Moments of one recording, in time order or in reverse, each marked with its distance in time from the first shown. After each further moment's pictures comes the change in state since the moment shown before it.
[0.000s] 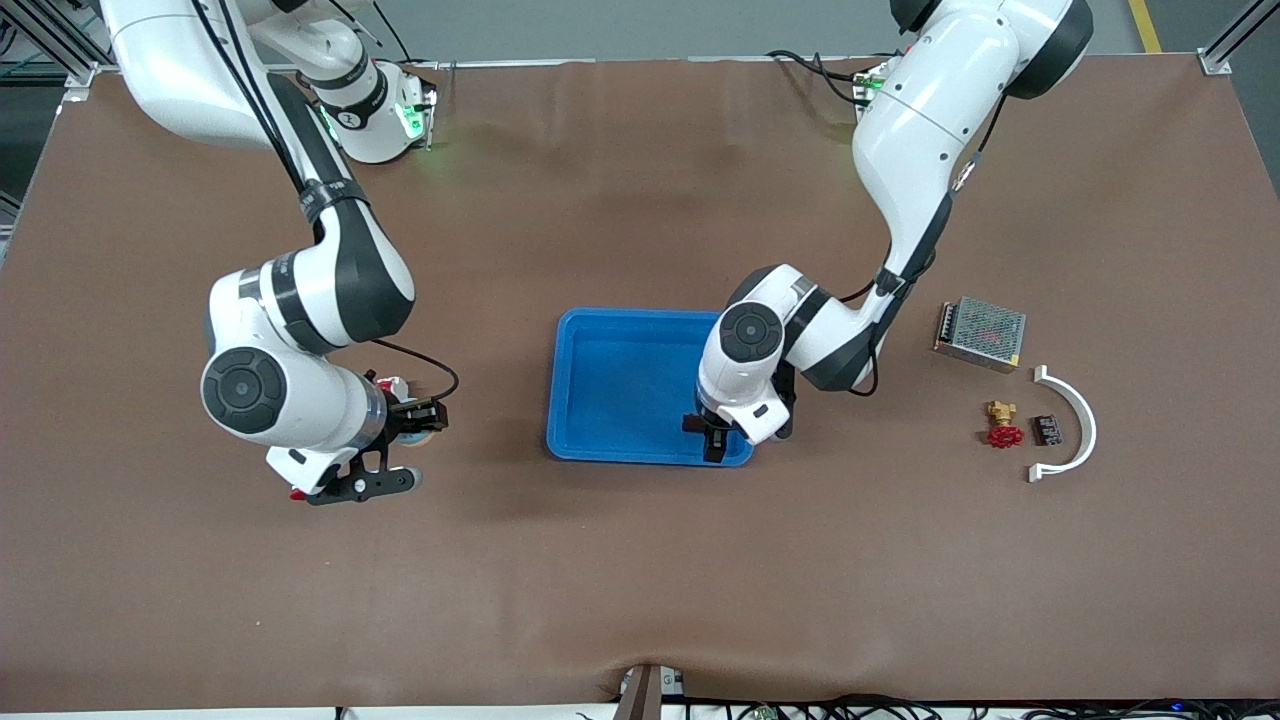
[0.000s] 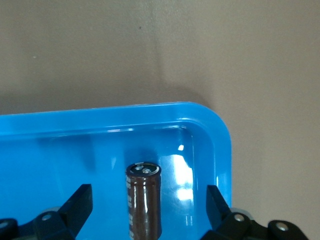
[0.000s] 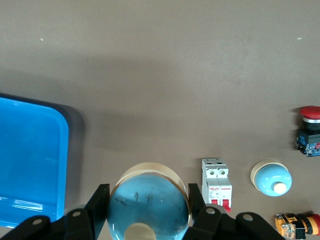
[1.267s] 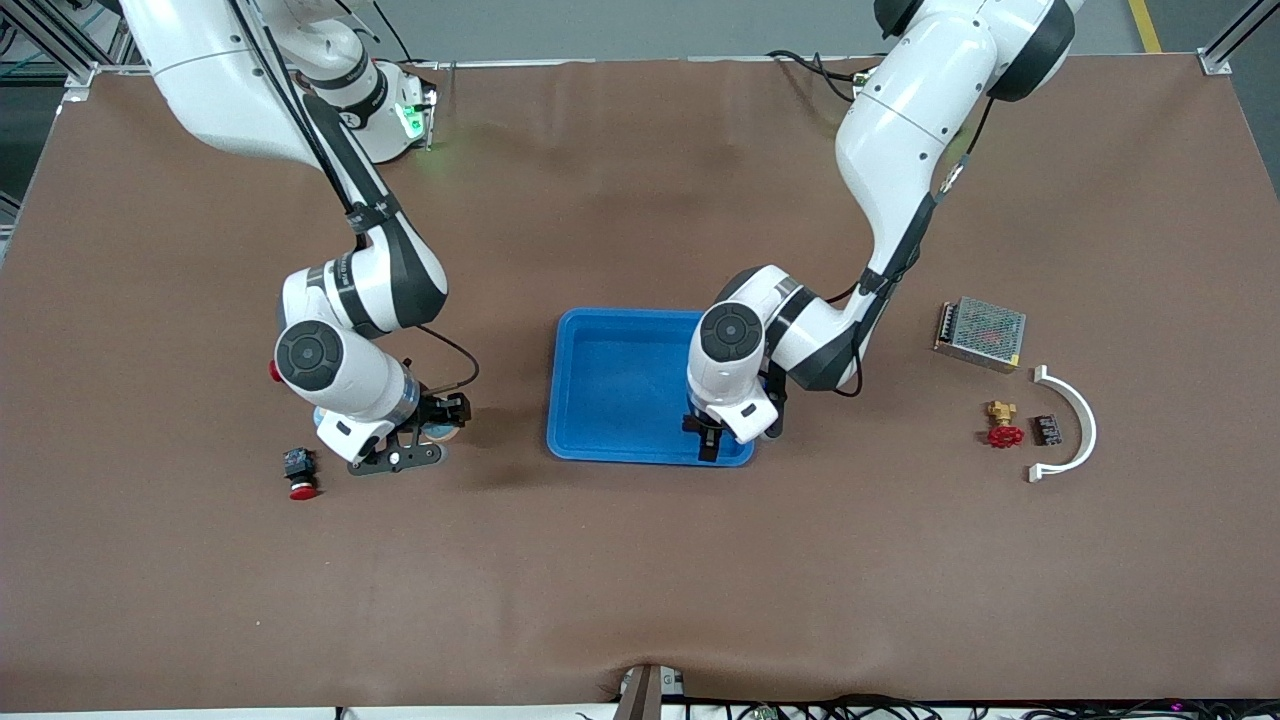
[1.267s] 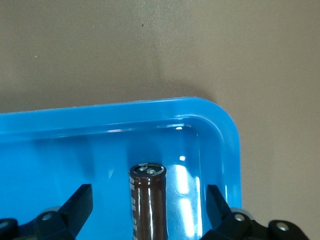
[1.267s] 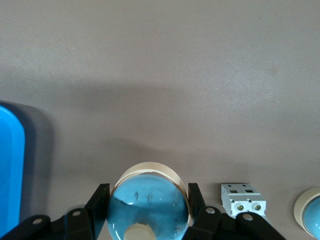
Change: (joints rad) left arm -0.065 0.012 0.054 0.025 0.000 -0.036 -0.008; right arm 0.002 -0.079 0.006 -0.438 0.000 0.494 -0.001
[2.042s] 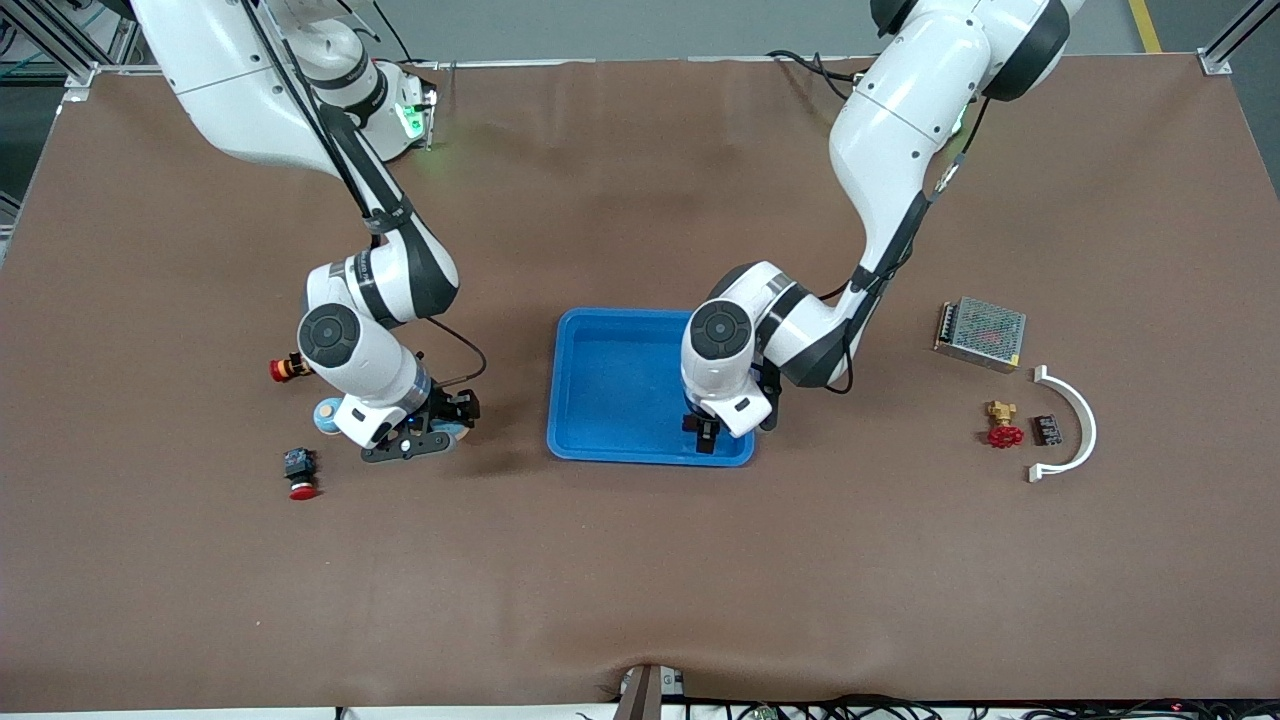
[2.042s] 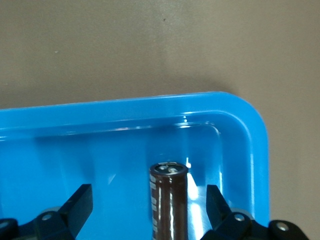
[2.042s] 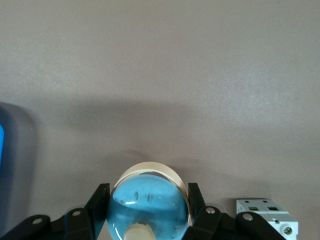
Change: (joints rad) left arm -0.016 0.003 0.000 -0.008 0.000 -0.038 -0.019; right arm 0.007 0.002 0.002 -0.135 0.000 0.213 0.000
